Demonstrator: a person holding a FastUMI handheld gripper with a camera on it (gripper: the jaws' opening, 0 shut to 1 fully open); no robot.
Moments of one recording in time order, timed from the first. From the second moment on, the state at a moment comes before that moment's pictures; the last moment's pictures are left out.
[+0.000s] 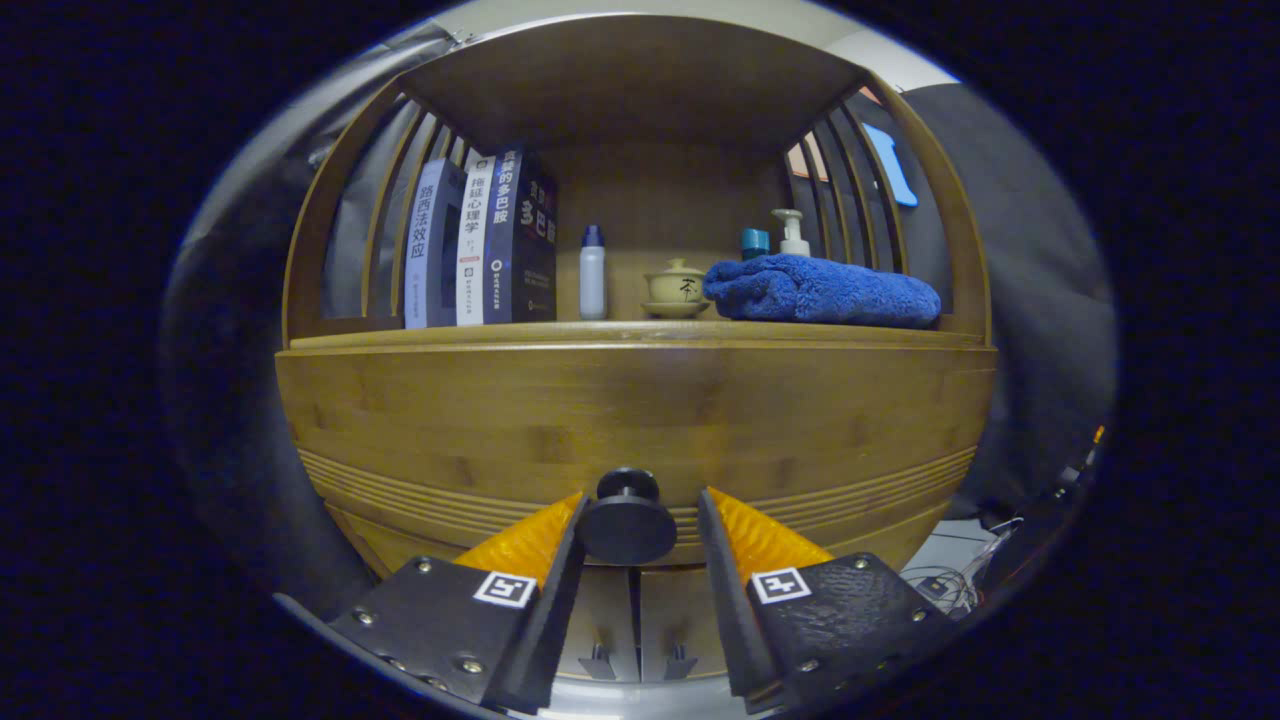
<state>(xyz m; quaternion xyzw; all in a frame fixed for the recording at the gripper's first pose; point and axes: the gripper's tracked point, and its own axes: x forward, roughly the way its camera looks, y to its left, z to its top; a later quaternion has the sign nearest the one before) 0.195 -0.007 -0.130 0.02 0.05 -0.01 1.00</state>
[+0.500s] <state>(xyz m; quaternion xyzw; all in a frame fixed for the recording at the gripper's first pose) 0.175 0.000 -0.134 0.03 0.09 0.00 1.00</state>
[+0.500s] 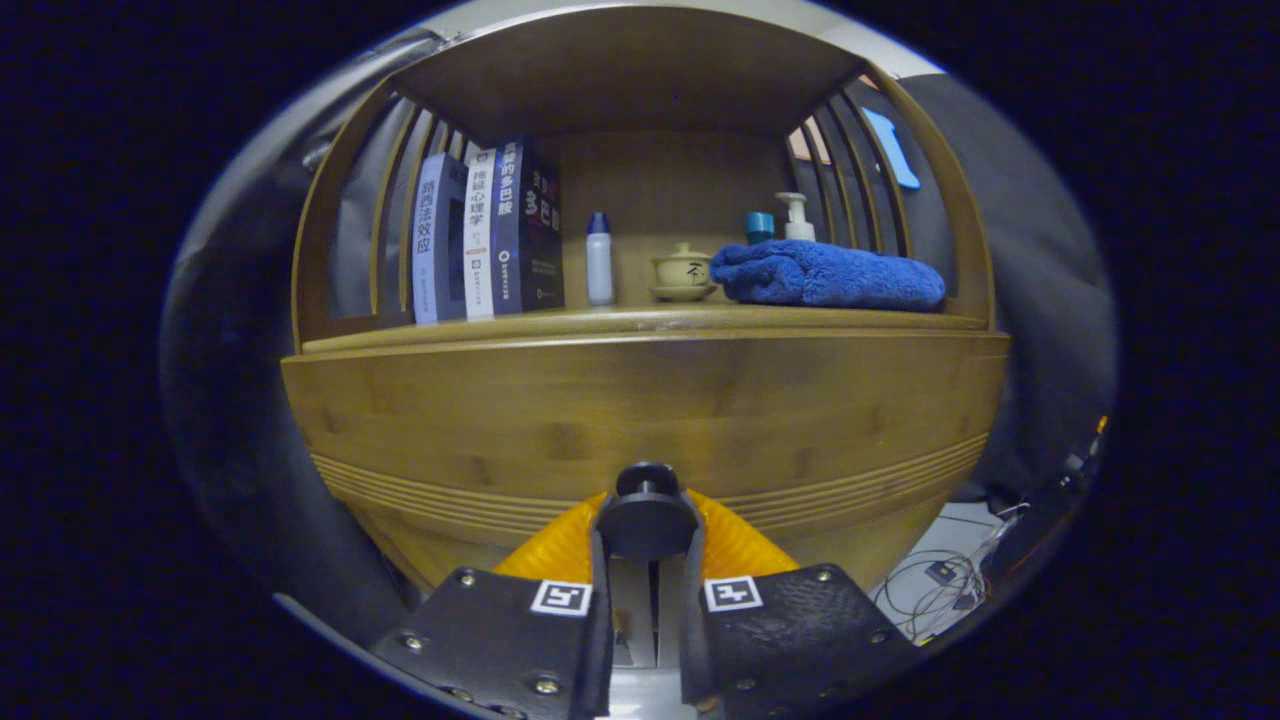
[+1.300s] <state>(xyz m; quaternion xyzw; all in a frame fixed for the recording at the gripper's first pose) 0.057 -0.006 -0.136 0.01 0.10 -0.03 0.99</state>
